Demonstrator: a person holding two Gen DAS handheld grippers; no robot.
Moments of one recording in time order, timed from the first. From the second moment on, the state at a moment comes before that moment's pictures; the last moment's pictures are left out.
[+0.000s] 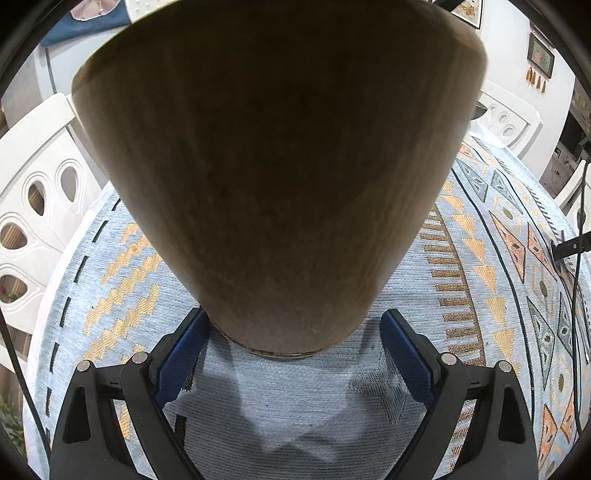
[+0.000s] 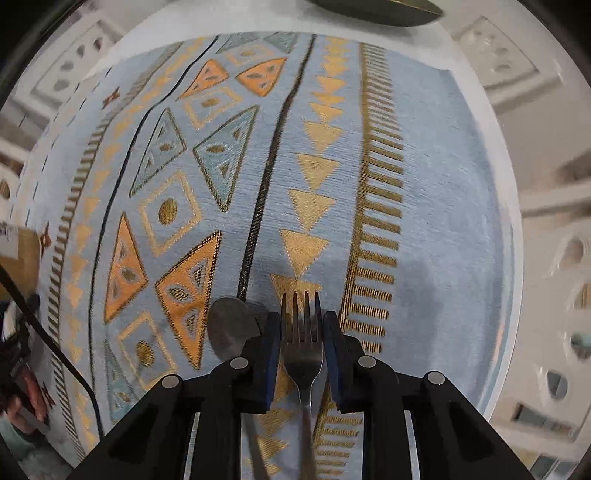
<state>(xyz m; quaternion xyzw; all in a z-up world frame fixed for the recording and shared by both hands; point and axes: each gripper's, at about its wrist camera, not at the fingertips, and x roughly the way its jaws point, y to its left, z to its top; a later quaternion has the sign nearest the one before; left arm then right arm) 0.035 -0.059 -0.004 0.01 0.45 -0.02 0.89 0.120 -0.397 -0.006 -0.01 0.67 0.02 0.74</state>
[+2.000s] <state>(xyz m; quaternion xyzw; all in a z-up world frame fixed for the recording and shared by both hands) 0.036 -0.058 -0.002 0.01 0.45 -0.02 0.89 0.079 -0.139 0.240 0.07 0.36 0.32 0.88</state>
